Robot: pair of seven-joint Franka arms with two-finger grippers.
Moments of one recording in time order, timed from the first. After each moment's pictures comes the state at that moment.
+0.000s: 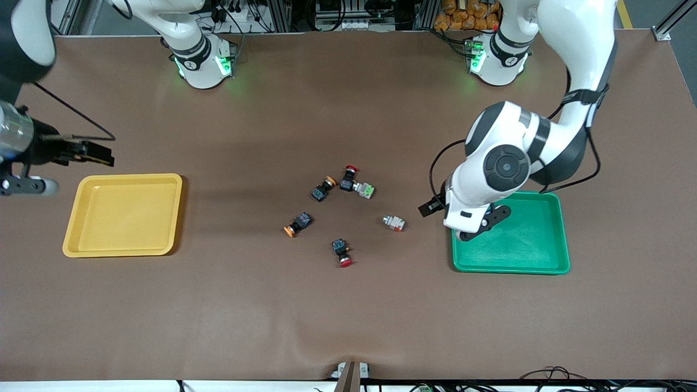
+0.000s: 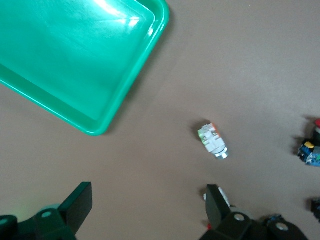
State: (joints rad) left arm -0.24 0.49 -0.27 -1.52 0.00 1.86 -1.03; right arm -0.01 0.16 0.02 -1.50 -0.03 1.46 0.03
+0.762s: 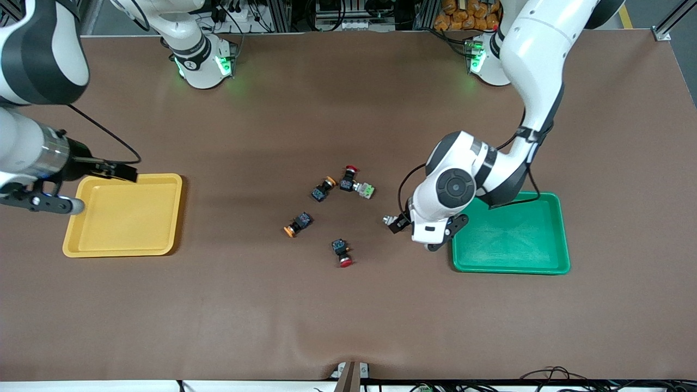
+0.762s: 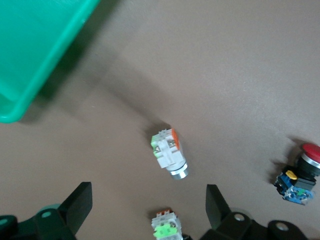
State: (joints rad) left arm -0.32 0.67 -0.27 -1.49 0.00 2.07 -1.23; right arm 0.04 0.22 0.03 -1.50 0.04 1.52 0.25
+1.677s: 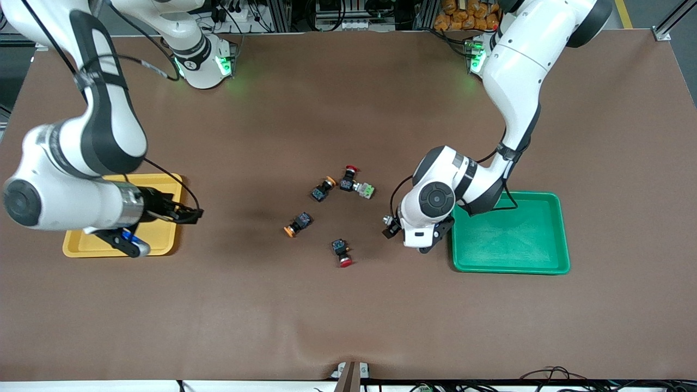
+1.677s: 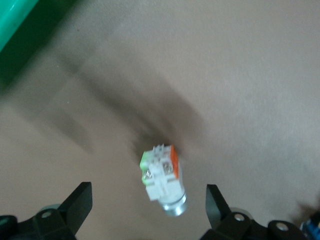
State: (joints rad) left arm -0.36 0.78 -0.24 -1.49 0.01 2.16 -1.37; right arm 0.09 0.46 0.03 -1.50 0.25 1.66 0.57
